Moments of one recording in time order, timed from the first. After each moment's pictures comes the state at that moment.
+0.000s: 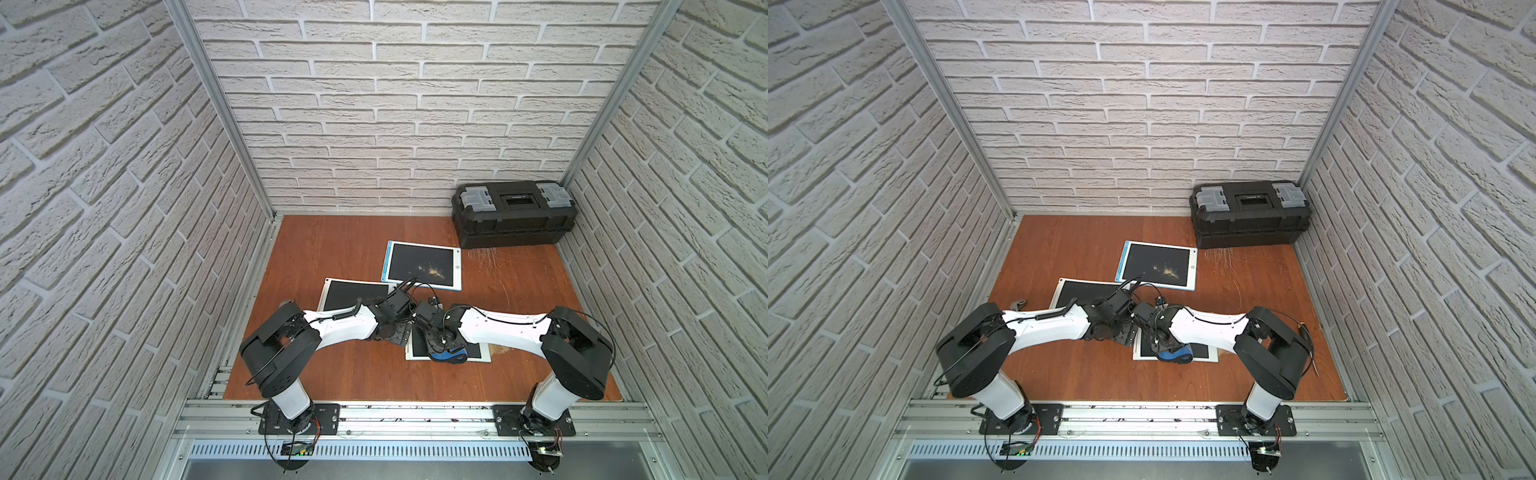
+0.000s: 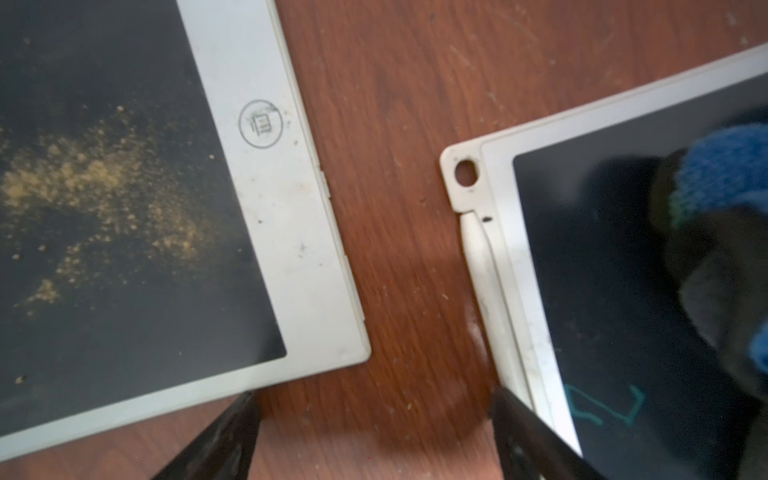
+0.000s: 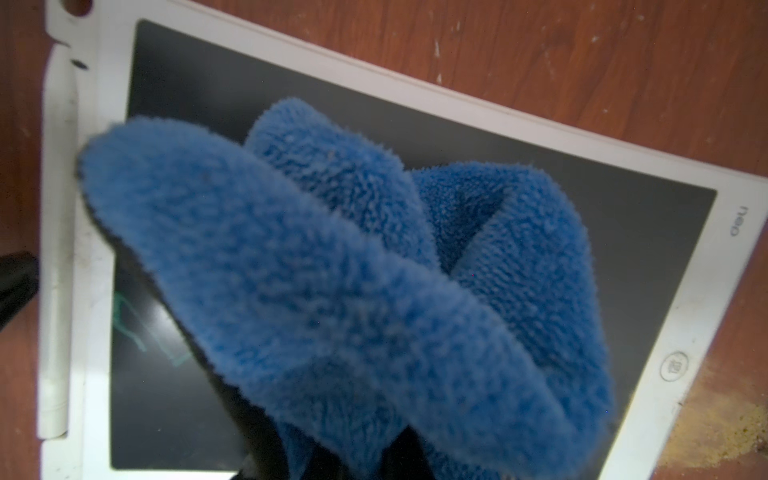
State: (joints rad) left arm -0.89 1.65 0.88 -0.47 -0.14 -0.48; right arm 0.89 1.69 0.96 -0.75 0.26 0.75
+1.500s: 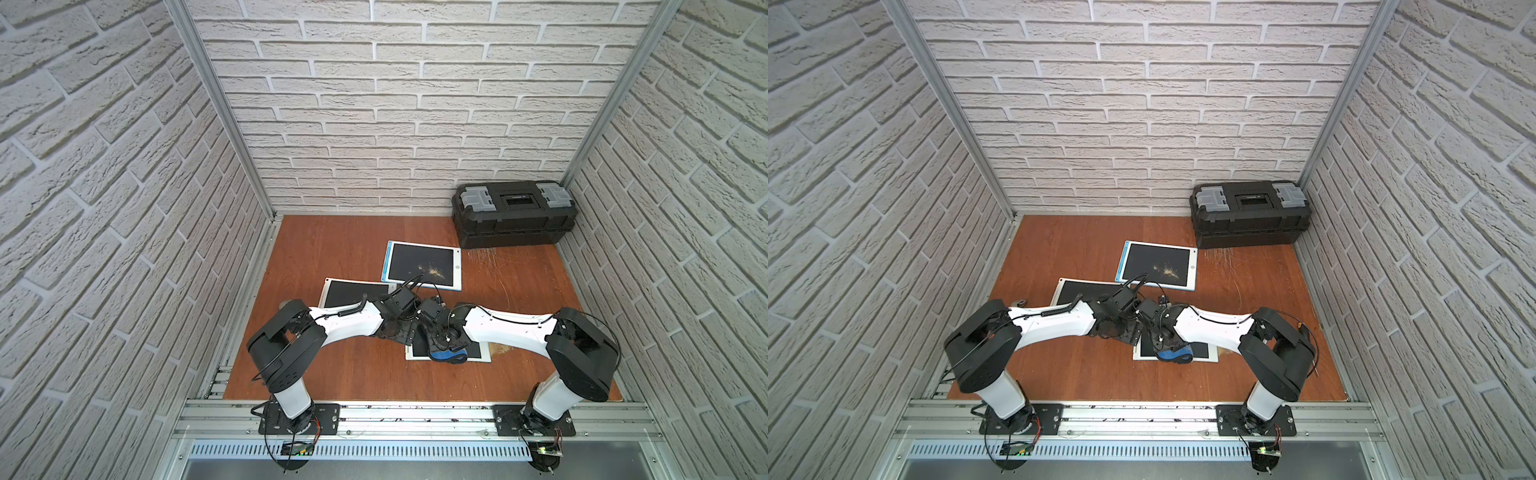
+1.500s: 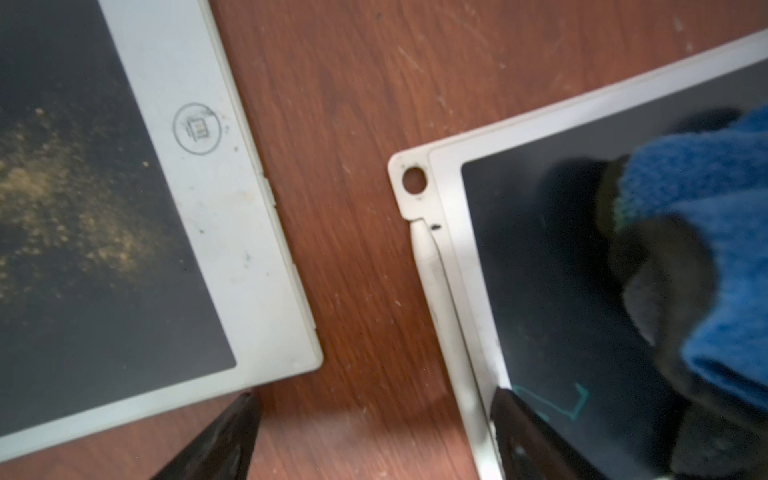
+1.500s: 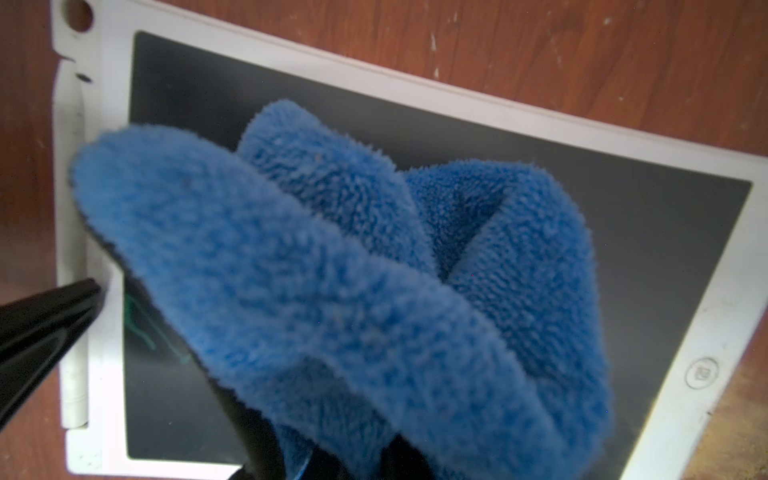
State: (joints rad) left arm -0.91 1.70 0.96 -0.52 -0.10 -0.50; right arm 0.86 1.66 0.94 -0.72 0.20 0.75
